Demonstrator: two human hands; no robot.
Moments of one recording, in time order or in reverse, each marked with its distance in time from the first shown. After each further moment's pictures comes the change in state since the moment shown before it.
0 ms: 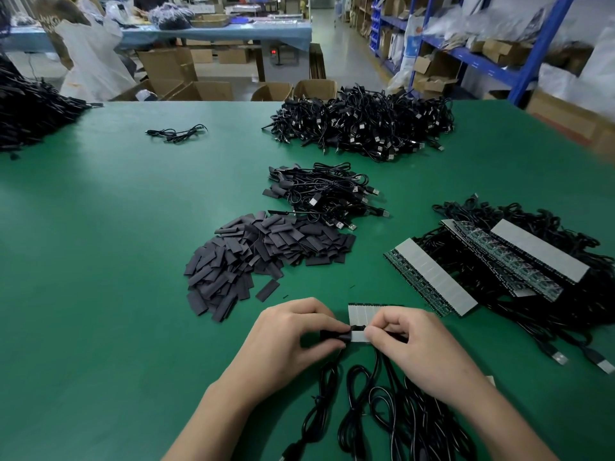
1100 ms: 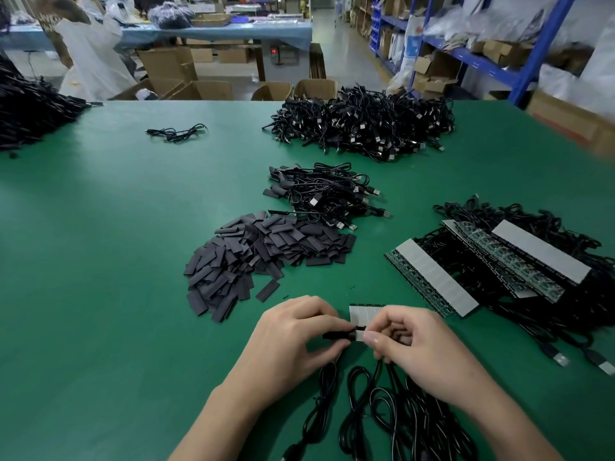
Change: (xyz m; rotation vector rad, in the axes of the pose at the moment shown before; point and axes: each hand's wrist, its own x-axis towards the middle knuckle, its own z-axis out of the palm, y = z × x) left_hand 0.000 0.009 0.002 0.142 0.117 0.136; right_hand 0.000 -0.001 -0.004 0.108 -0.052 -0.038
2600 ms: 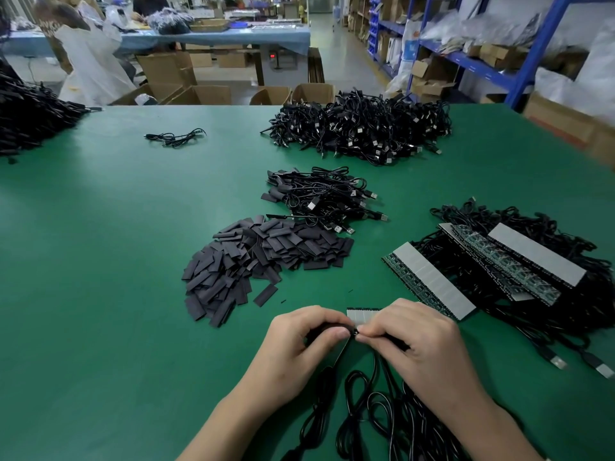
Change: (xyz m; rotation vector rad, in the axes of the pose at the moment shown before) left_hand 0.000 0.005 0.012 -0.409 0.025 -0.272; right_hand 0.003 0.005 0.008 -0.362 0.435 -0.686
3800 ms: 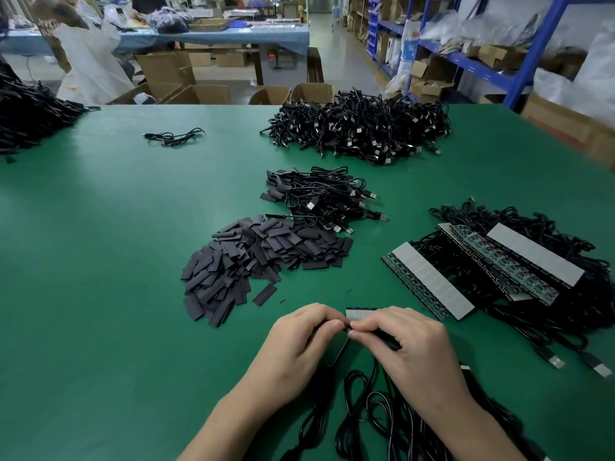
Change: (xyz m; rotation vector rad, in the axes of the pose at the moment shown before) left_hand 0.002 0.001 0.003 0.053 -0.031 -0.050; right_hand -0.005 -0.008 0.013 0.008 0.032 0.125
